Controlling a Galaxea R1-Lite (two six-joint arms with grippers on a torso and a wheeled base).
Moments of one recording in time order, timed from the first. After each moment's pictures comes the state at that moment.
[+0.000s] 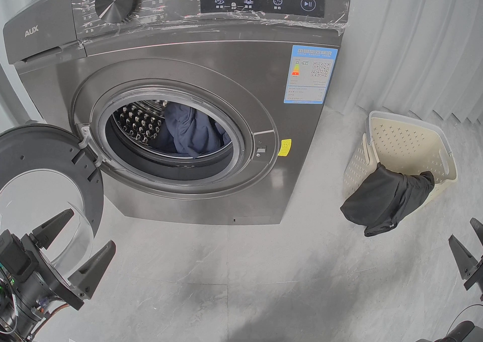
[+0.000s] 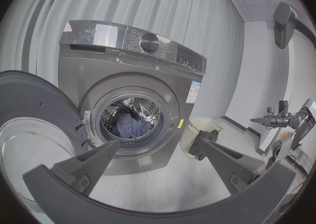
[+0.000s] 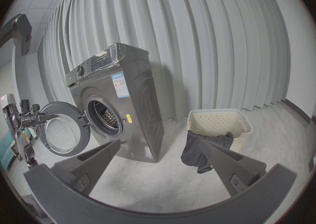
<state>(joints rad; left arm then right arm) -0.67 0.95 -0.02 -1.03 0.21 -0.03 0.10 0.56 -0.04 -0.58 0.12 0.10</state>
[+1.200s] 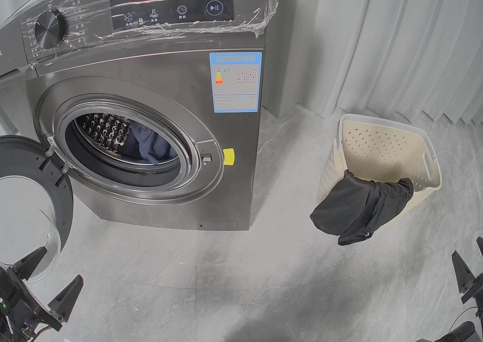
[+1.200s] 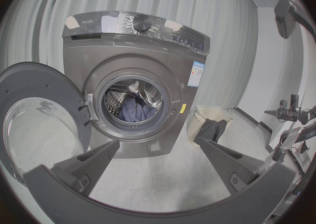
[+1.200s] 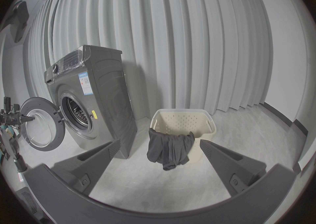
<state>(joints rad) -0.38 0.54 -0.02 -0.49 0.08 -0.06 -0.08 0.37 -0.02 -0.37 0.13 0.06</state>
